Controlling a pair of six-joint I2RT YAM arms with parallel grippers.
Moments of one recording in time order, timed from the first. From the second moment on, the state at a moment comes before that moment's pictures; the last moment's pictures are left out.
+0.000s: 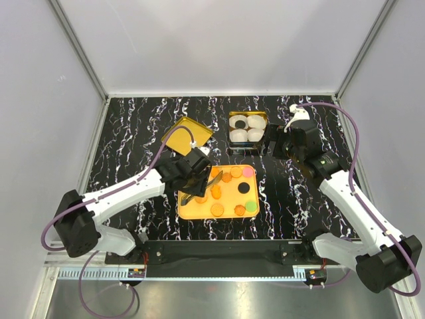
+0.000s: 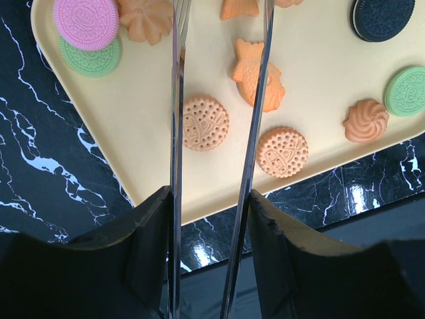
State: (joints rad) left arm -0.88 1.35 1.04 -0.78 -0.17 -0.55; right arm 0.42 1.09 1.04 -0.49 0.06 0.44
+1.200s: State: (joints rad) left arm -0.89 1.36 1.05 -0.81 -0.18 -0.55; right arm 0.42 1.08 1.04 -0.49 0.06 0.44
